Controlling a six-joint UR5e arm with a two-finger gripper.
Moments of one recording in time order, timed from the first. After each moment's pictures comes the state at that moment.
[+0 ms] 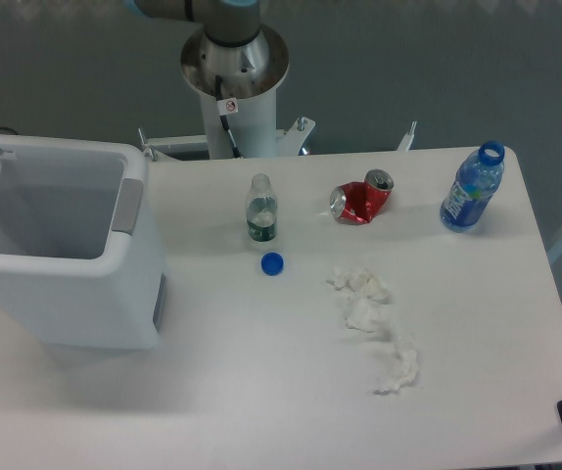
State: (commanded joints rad) arm 1.82 -1.52 -1.43 -1.13 1.23 0.55
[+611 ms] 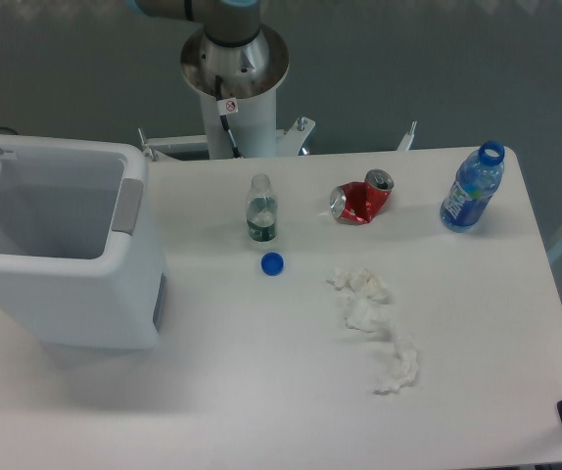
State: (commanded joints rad) arm 1.82 -1.51 -1.46 -1.14 1.31 0.54
